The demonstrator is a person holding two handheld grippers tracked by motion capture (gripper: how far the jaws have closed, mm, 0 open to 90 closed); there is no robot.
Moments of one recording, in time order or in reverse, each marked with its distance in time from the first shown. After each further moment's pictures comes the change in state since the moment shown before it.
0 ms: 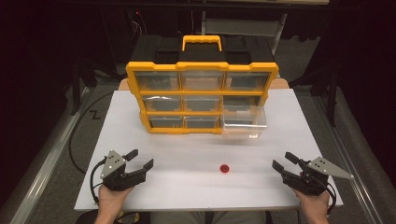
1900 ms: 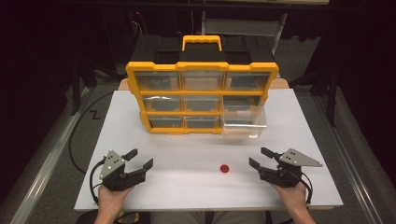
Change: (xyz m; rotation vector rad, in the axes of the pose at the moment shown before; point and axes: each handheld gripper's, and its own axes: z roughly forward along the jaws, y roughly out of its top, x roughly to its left) left arm 0.000 0.000 -0.002 -0.016 0.001 -0.002; right arm 0.039 0.017 0.047 0.050 0.115 -0.096
